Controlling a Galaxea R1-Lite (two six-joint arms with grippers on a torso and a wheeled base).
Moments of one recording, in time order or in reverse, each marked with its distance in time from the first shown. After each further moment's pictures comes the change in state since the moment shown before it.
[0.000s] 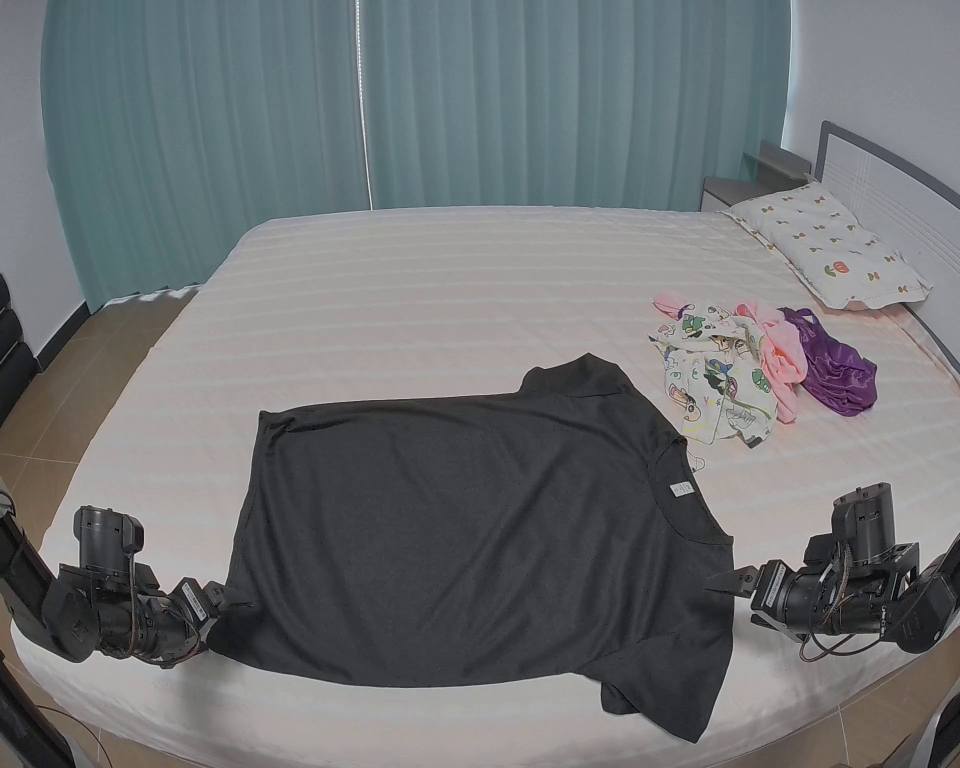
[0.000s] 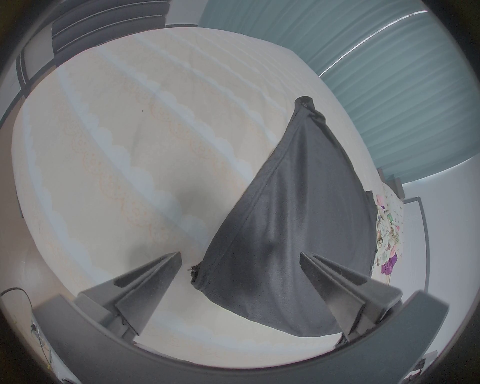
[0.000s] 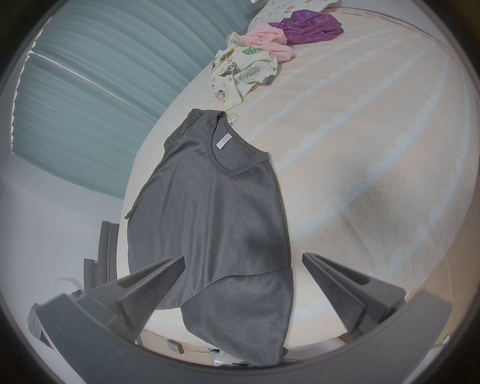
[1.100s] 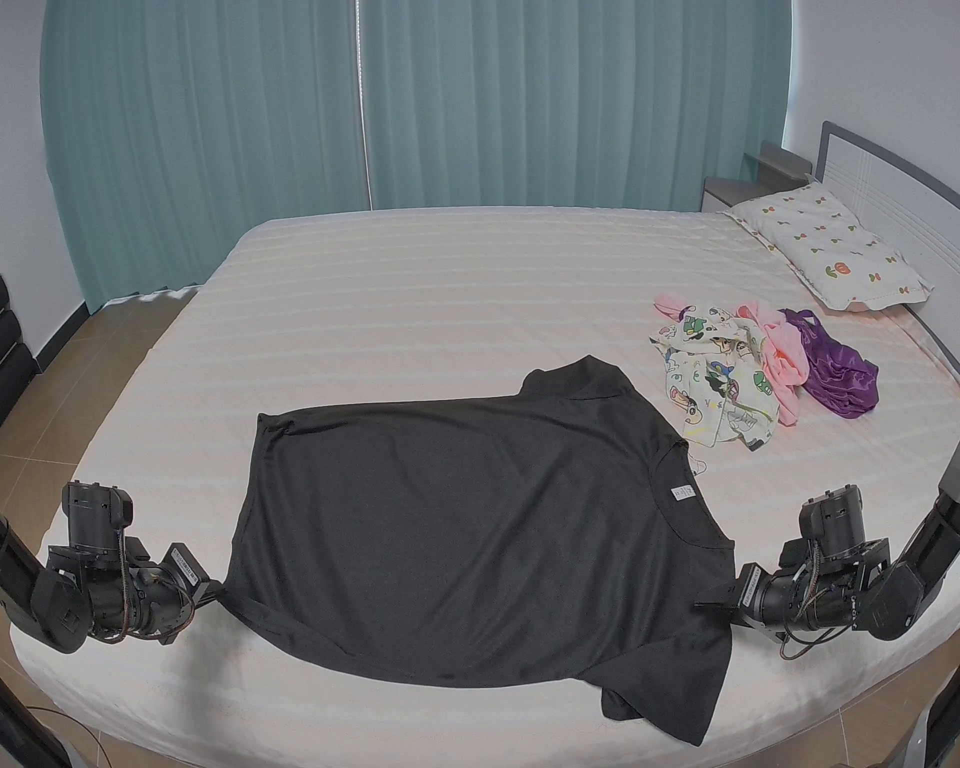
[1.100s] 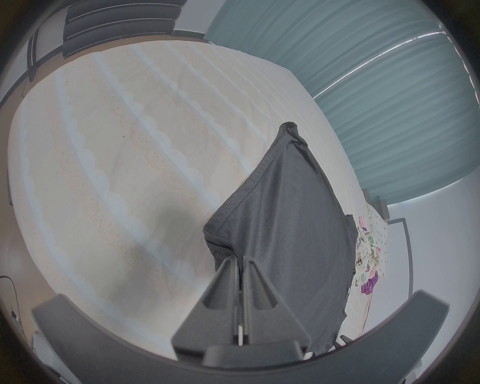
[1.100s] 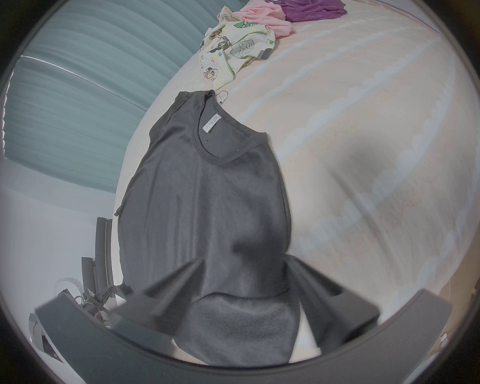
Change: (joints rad) left arm -0.011 -0.070 -0.048 -0.017 0.008 -0.126; right arm -0.008 0.152 -0.074 0.000 0.043 -0.002
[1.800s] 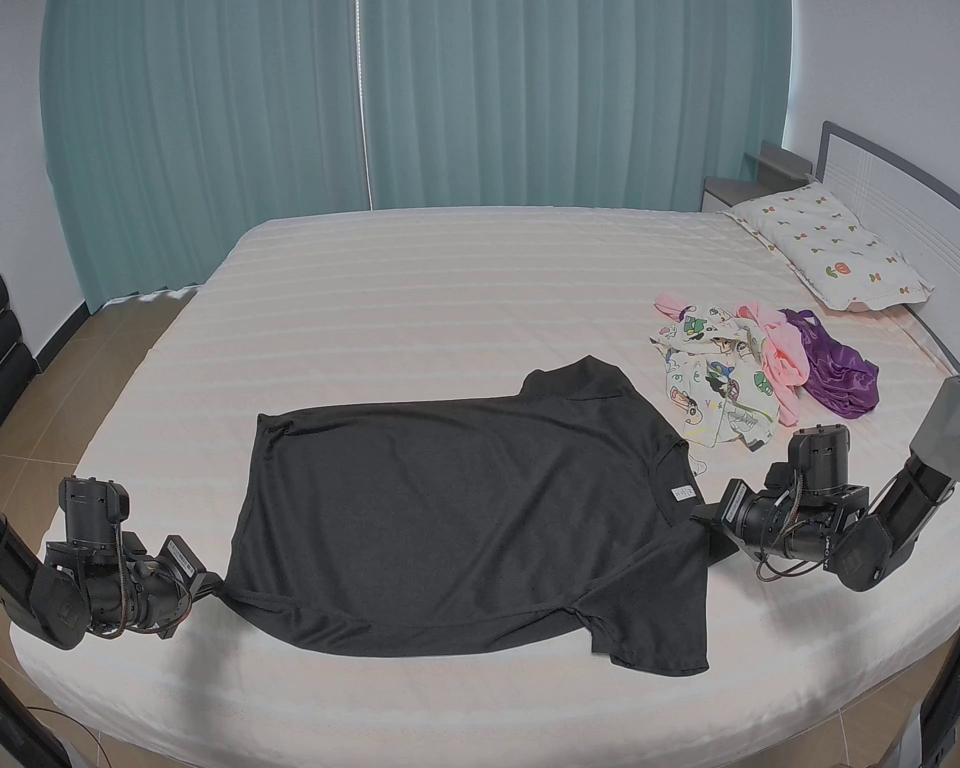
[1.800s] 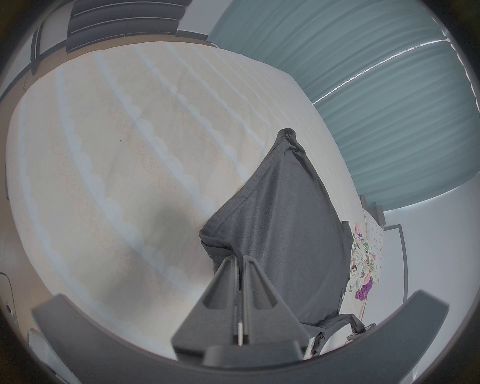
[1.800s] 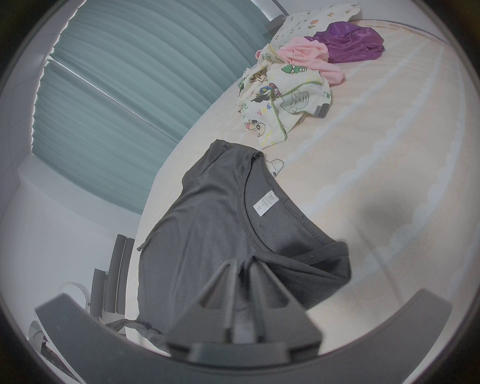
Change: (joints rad) left arm 0.013 0.000 -0.011 -0.013 -0.008 -0.028; right arm -0.051 0.118 -0.257 -0.140 0.001 -0.030
